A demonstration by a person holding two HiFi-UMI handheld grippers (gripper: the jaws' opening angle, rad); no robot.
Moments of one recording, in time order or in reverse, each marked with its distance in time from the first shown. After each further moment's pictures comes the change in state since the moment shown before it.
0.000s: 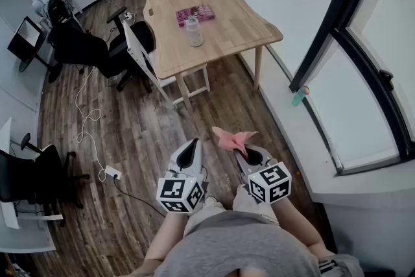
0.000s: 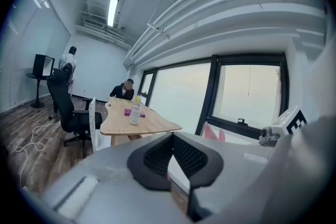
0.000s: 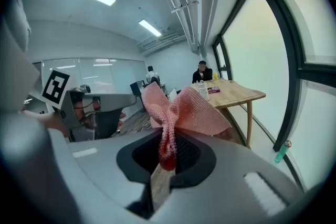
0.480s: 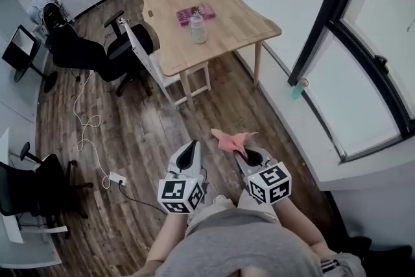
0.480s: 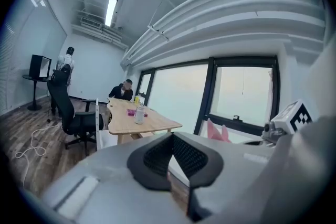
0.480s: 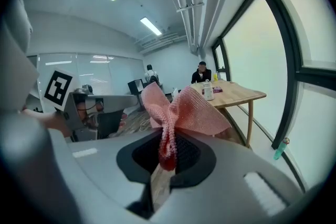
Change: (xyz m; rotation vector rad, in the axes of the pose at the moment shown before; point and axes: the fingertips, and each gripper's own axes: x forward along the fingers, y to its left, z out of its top) left arm -0.069 0.059 -0.012 0.025 0.005 -0.035; right arm 0.019 0.088 -0.023 -0.021 -0.001 -0.046
